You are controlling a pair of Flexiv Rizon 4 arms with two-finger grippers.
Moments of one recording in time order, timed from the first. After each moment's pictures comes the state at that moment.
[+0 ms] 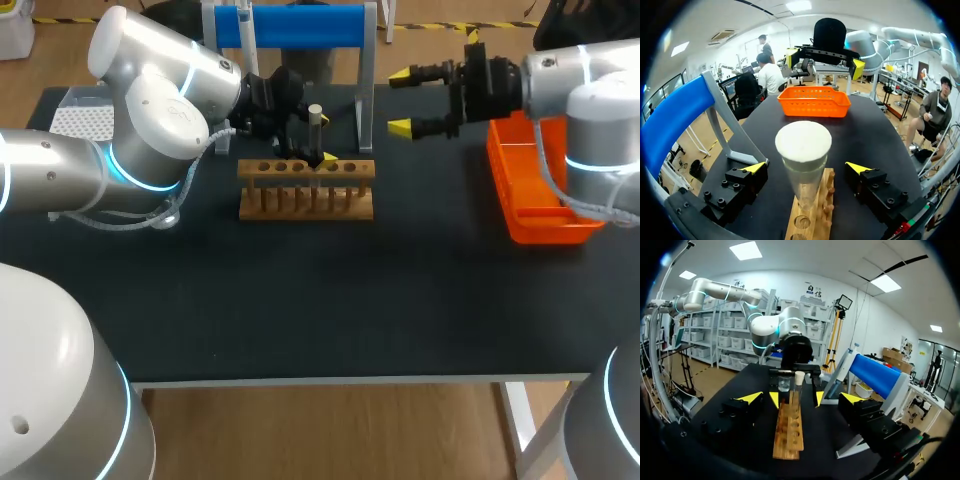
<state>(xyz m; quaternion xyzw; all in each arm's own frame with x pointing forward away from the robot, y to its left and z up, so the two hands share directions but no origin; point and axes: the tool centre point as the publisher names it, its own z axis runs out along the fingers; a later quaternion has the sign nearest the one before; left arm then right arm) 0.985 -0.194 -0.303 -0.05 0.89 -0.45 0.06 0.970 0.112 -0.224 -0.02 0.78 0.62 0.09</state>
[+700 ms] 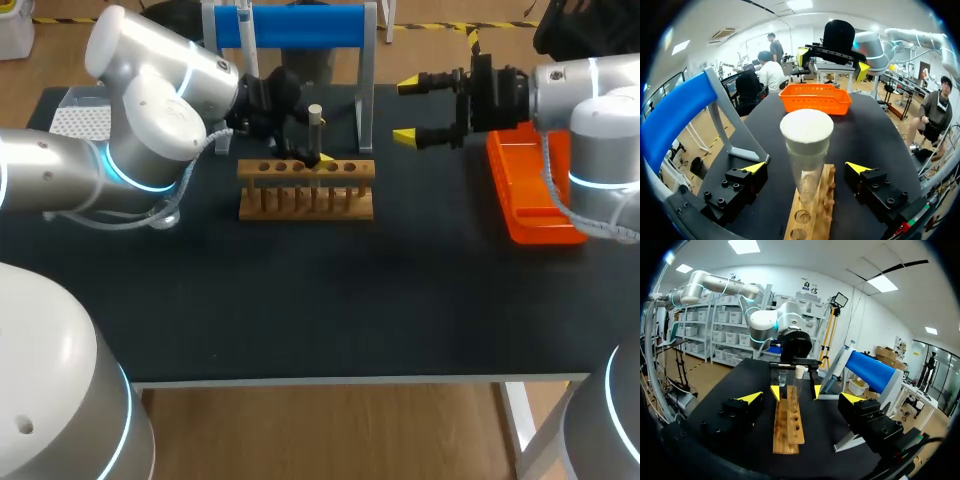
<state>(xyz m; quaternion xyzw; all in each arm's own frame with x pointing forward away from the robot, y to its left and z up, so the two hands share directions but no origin) 0.985 -0.186 -0.305 -0.06 0.90 -0.44 0.06 0.963 0.103 -0.229 -0.01 0.79 0.61 0.12</state>
